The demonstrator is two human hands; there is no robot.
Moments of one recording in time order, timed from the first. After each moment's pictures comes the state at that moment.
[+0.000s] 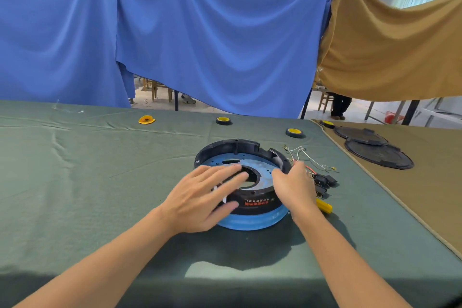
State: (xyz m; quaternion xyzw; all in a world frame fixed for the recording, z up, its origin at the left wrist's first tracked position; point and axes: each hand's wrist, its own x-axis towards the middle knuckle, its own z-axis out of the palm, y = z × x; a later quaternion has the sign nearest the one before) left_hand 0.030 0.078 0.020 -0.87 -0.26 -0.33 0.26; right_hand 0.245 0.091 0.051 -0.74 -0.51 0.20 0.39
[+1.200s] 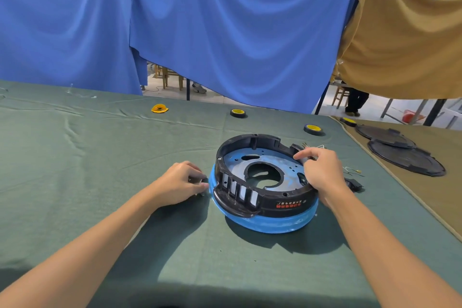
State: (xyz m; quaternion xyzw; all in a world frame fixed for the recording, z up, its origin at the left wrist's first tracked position) left_hand -0.035 0.118 0.013 -0.76 -0.58 -0.25 -0.17; right_hand 0.262 0.145 0.054 -0.67 -0.54 0.20 0.46
